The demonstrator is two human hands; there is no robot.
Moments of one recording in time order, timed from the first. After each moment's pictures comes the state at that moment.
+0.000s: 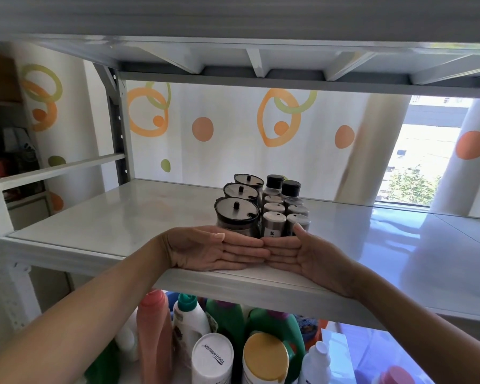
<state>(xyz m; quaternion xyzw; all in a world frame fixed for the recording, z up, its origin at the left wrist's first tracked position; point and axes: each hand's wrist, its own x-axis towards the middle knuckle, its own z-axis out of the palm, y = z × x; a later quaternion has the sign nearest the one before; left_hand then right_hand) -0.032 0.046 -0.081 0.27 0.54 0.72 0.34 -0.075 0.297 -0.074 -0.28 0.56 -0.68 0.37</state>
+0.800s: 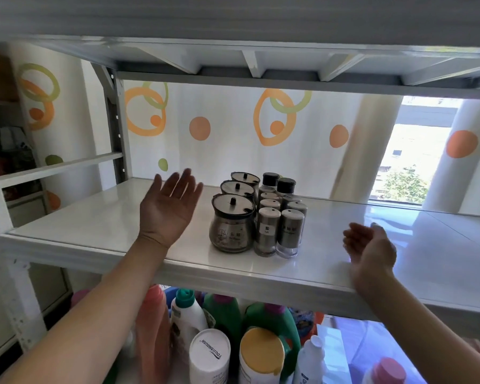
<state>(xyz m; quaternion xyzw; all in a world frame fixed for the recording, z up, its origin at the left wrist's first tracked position) -0.031 0.024 -0.069 0.13 0.24 0.94 -0.18 -0.096 0.345 -0.084 0.04 0.50 -0.86 -0.10</state>
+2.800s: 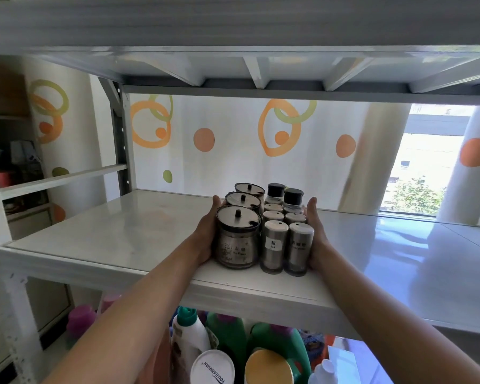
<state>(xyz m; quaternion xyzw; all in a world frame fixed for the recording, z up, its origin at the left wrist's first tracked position) -0.105 0.057 -0.094 -0.05 0.62 0.78 -0.08 -0.157 0.254 -0.080 -0.18 0.45 -0.85 0.22</state>
